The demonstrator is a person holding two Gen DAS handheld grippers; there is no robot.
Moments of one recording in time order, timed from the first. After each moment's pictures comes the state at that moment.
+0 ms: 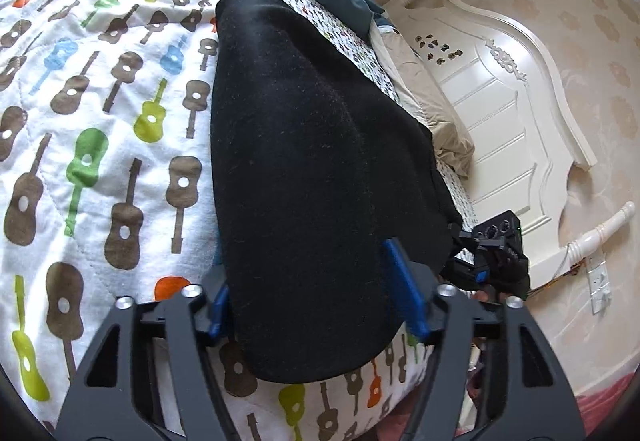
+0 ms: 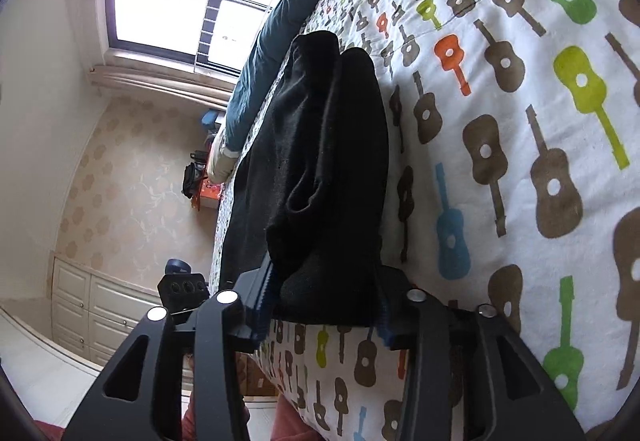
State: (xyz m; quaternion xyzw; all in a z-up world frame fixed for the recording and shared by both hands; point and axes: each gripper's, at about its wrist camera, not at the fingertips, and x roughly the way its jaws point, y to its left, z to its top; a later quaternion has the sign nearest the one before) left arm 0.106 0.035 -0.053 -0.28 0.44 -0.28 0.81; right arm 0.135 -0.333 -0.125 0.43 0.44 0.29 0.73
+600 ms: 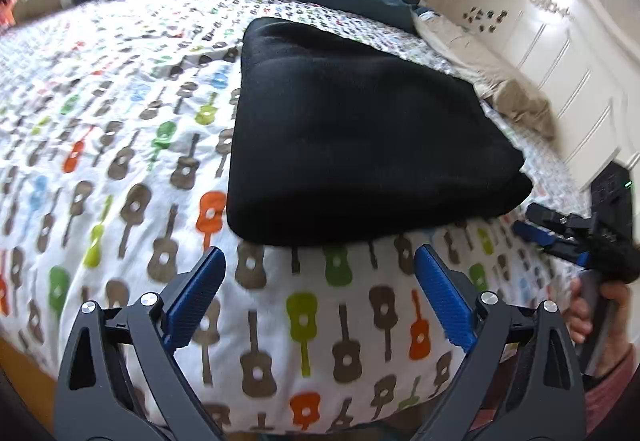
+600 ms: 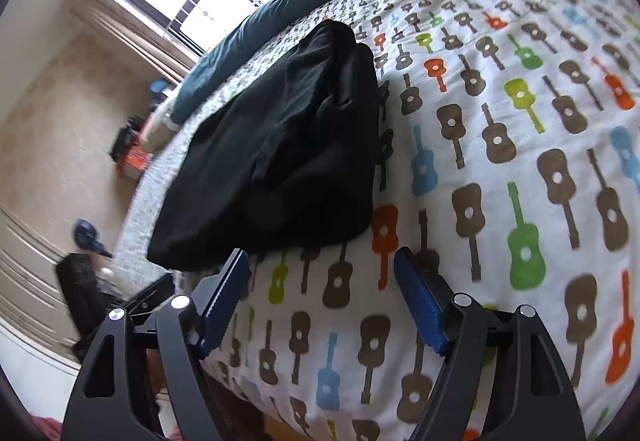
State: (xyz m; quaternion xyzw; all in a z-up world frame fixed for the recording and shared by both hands) left arm 0.030 -0.013 -0.032 -0.09 0.42 -0.11 0.90; right arm 0.066 -0.300 -0.094 0.25 0.44 0.19 0.84
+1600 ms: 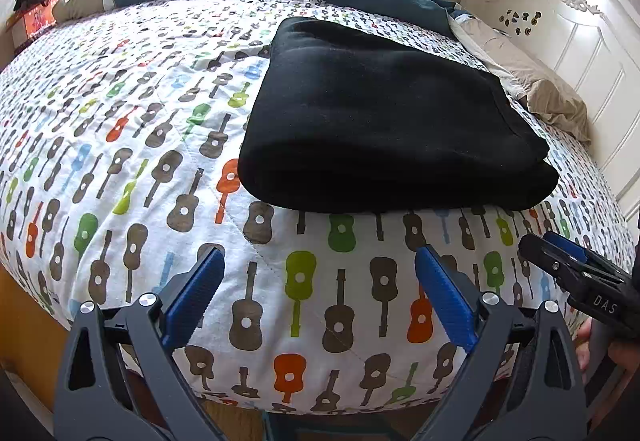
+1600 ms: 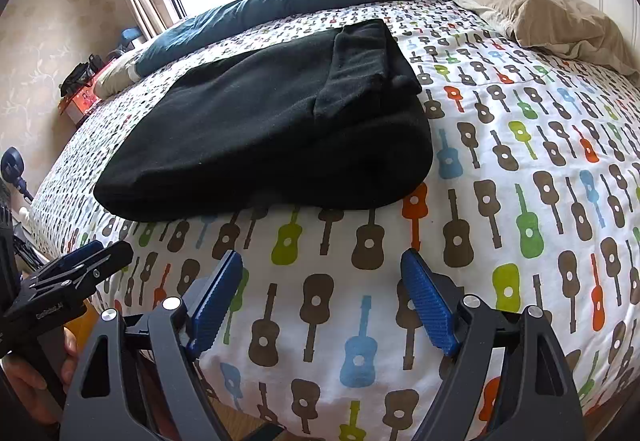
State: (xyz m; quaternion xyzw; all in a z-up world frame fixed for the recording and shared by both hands) left arm 0.006 -0.027 -0.030 -0.08 0.42 -0.03 0.90; right arm 0.032 -0.234 -0.081 0.08 0.43 0.11 0.89
